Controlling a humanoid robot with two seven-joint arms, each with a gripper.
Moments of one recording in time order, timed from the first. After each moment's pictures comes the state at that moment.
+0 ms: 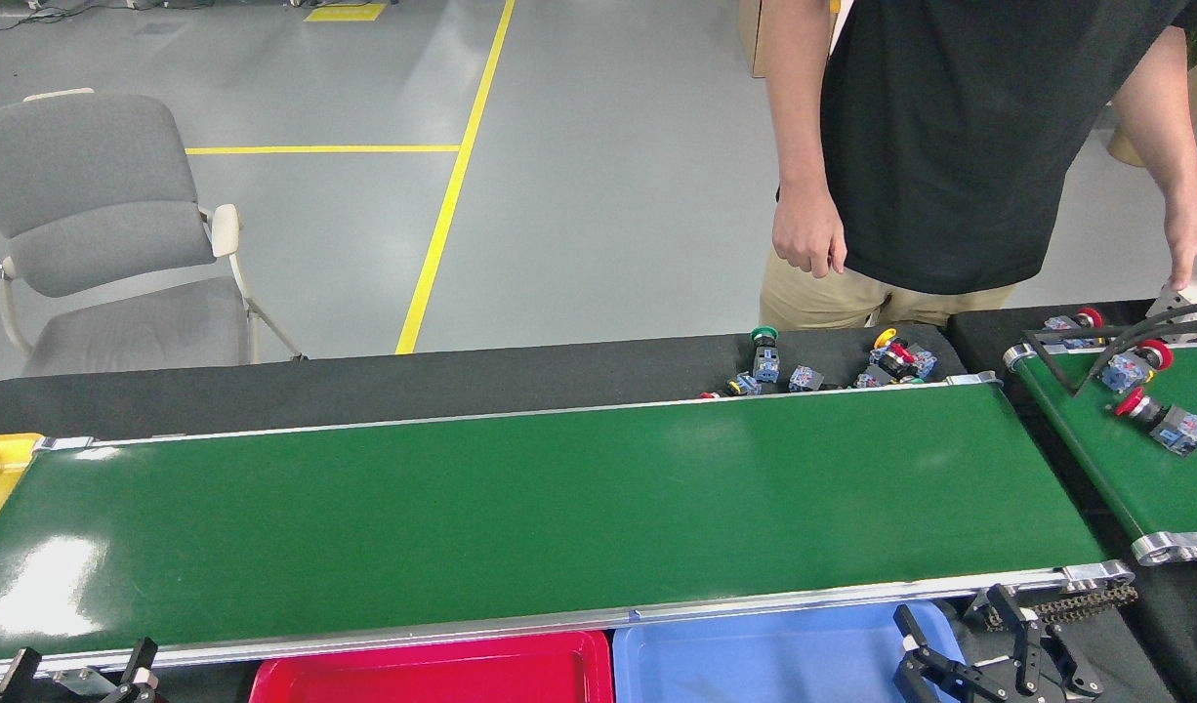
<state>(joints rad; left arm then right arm) 0.36 0.10 0.55 -1.73 -1.38 -0.42 0.01 0.30 -0.08 -0.20 -1.75 1.31 -0.35 -0.01</state>
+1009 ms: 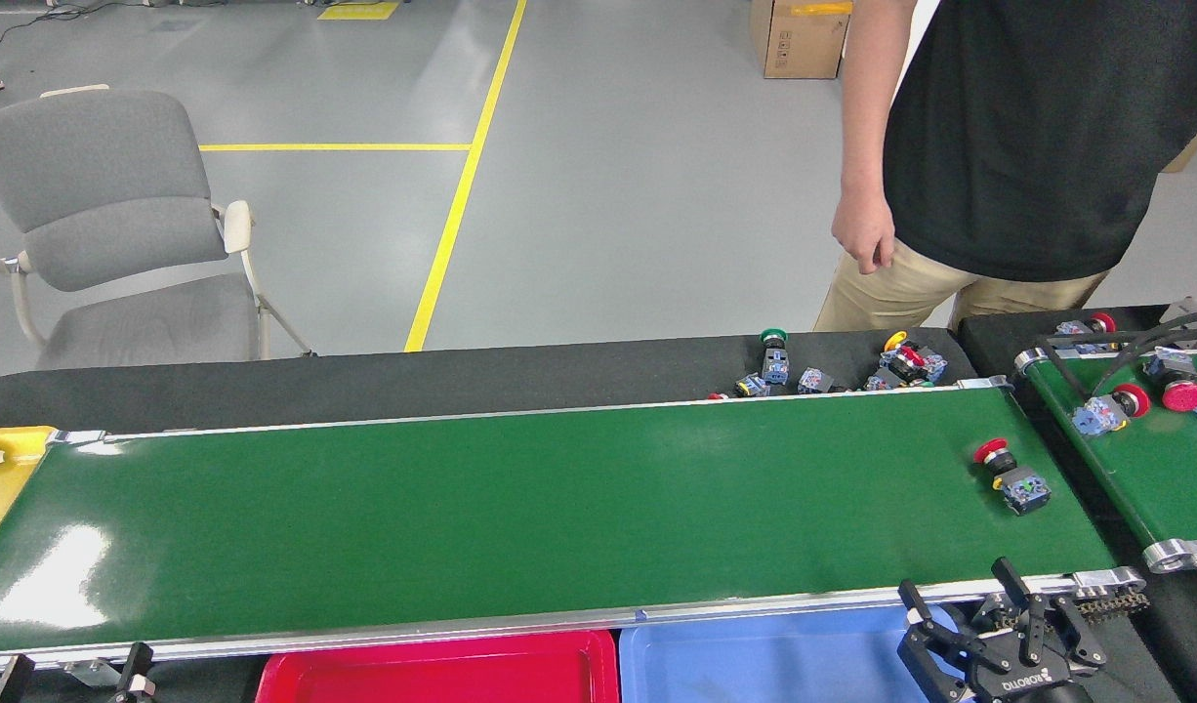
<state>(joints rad) 0.37 0.09 0.54 -1.73 -1.38 -0.41 0.11 0.23 -0.10 -0.20 -1.71 1.31 -0.35 0.00</state>
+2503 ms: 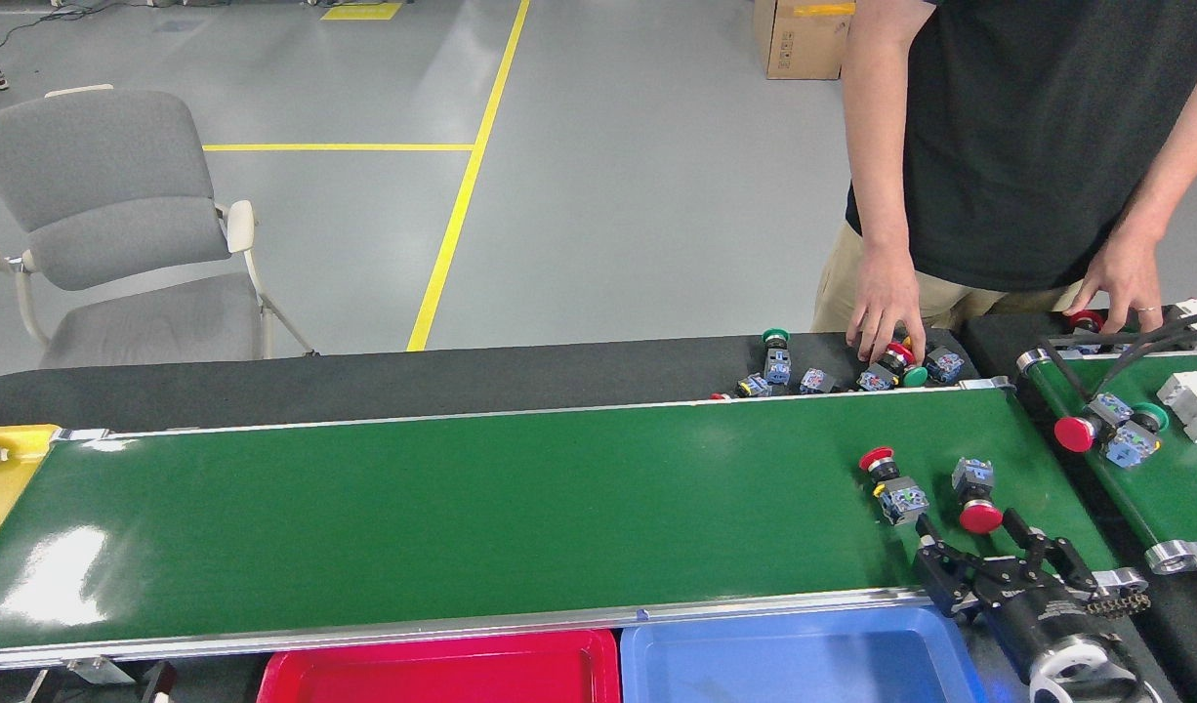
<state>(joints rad) 0.39 0.08 0.53 -1.74 -1.38 -0.44 0.05 -0.09 -0.15 -0.15 -1.38 1.28 -0.32 0.17</state>
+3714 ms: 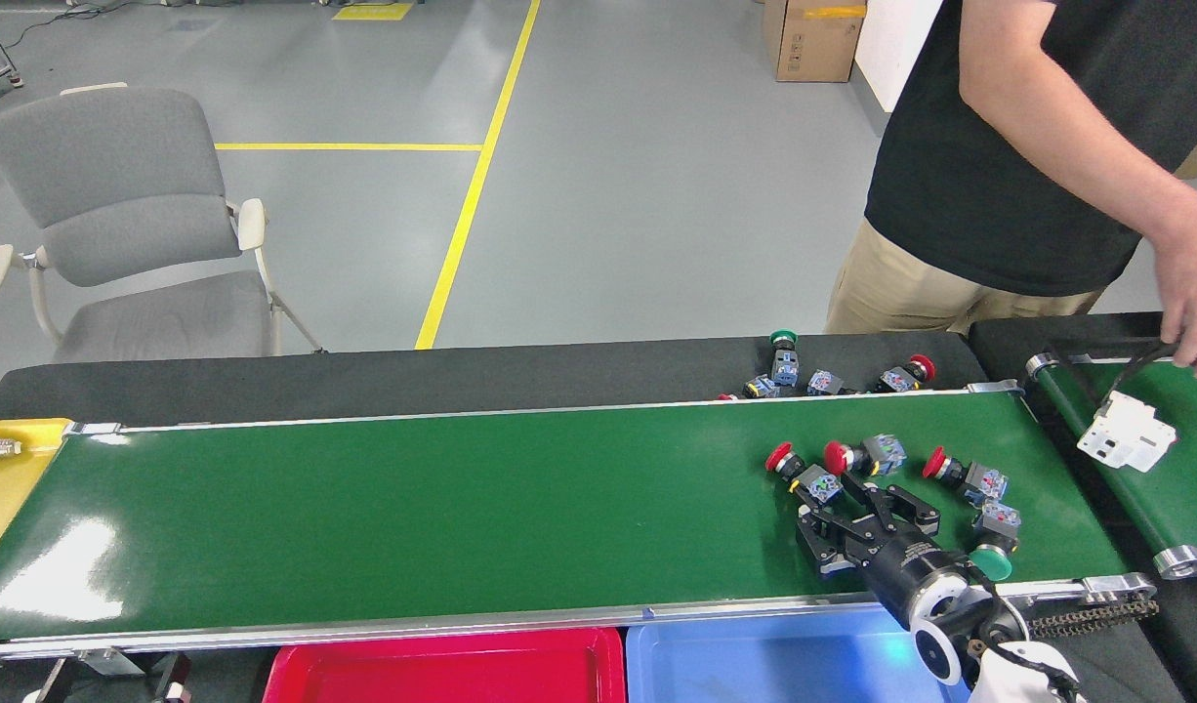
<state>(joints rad) 0.38 0.08 0.51 -1.73 -1.38 -0.44 0.05 -0.23 -0.15 0.11 -1.27 1.28 -0.30 0.21</state>
